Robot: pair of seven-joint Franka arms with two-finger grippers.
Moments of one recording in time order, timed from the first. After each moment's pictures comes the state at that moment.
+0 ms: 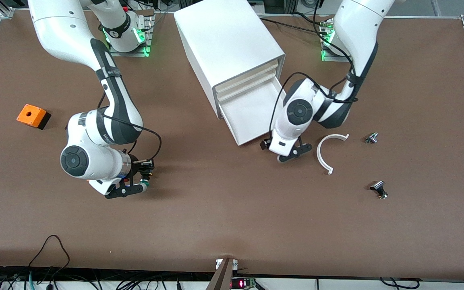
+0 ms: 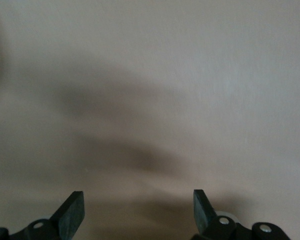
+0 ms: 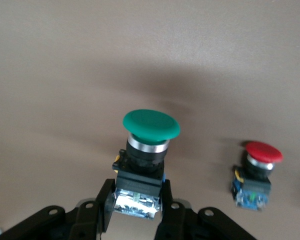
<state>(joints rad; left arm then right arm) -0.44 0.56 -0.15 -1.82 -0.02 2.30 -0.98 0.34 0.71 -0.10 -1.41 0.23 1.99 -0.06</state>
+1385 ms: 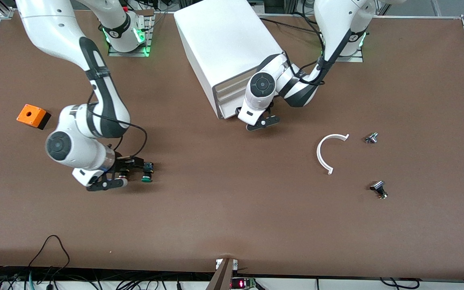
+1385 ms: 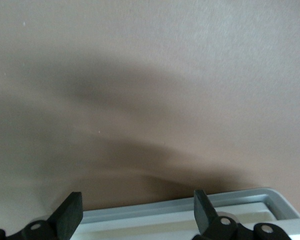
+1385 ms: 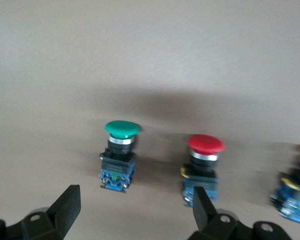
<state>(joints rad) -0.47 0.53 -0.33 -1.88 -0.05 2.24 -1.06 0.30 0.58 -0.15 -1.63 0.23 2.16 -0.09</state>
